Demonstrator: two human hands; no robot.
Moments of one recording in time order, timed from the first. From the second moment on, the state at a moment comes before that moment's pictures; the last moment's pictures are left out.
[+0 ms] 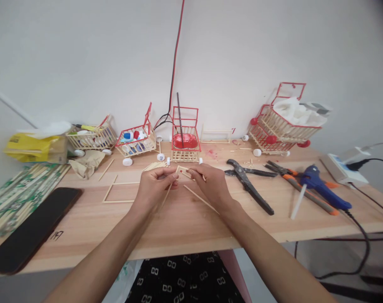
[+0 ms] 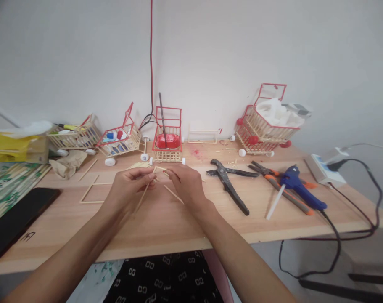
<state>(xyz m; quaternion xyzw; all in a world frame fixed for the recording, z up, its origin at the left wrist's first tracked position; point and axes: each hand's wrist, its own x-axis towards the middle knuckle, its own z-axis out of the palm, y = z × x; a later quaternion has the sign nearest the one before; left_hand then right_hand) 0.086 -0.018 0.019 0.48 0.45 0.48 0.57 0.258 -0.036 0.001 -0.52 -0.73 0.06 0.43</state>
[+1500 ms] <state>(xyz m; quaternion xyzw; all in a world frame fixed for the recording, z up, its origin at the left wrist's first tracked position) 0.086 -0.020 0.023 0.54 0.48 0.49 0.48 0.258 -0.036 -0.001 -0.52 -0.73 0.06 0.43</state>
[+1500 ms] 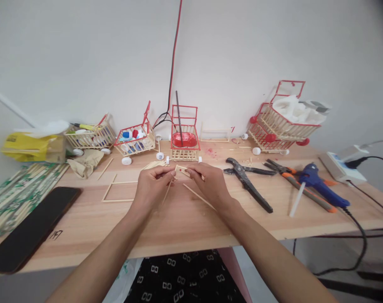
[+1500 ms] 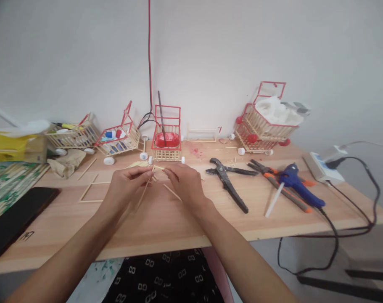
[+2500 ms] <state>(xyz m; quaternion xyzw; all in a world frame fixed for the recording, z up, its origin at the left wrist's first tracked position) 0.085 -0.017 0.020 0.55 0.49 0.49 0.46 0.258 -0.036 -0.001 -0.51 -0.73 0.06 0.44</state>
